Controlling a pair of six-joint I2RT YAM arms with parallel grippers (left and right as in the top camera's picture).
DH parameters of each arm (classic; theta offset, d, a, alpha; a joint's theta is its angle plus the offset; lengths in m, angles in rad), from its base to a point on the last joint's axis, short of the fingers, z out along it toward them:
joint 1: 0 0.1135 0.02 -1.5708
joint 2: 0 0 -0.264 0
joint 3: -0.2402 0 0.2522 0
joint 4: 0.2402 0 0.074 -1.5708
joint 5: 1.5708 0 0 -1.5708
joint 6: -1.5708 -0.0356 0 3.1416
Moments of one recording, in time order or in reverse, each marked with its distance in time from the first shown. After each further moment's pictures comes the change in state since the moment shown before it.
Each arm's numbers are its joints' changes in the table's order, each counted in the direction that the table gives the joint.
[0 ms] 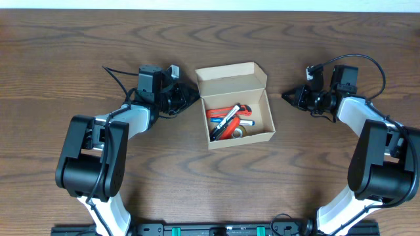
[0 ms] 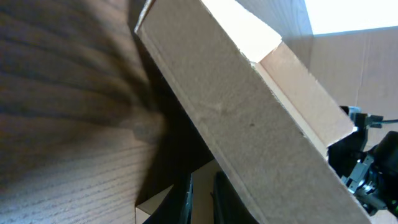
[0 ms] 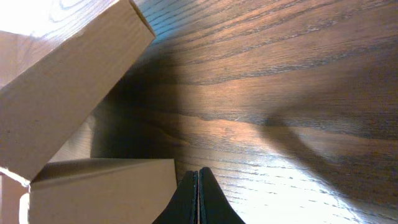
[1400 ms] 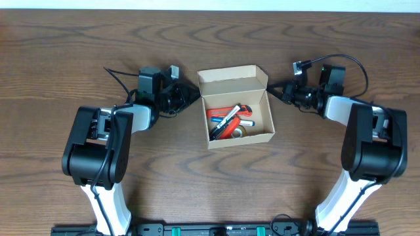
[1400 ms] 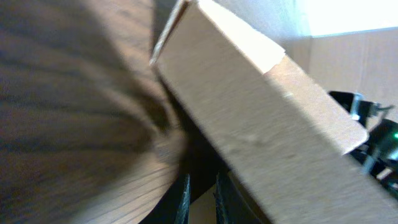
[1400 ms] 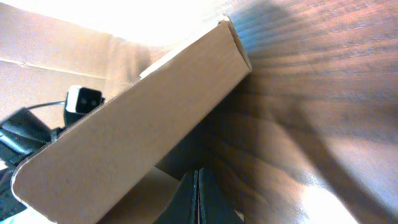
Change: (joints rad) left arm 0.014 0.095 -0.017 -0.101 0.032 -0.005; right arm 0.048 0.172 -0.008 -0.351 -0.309 -0.194
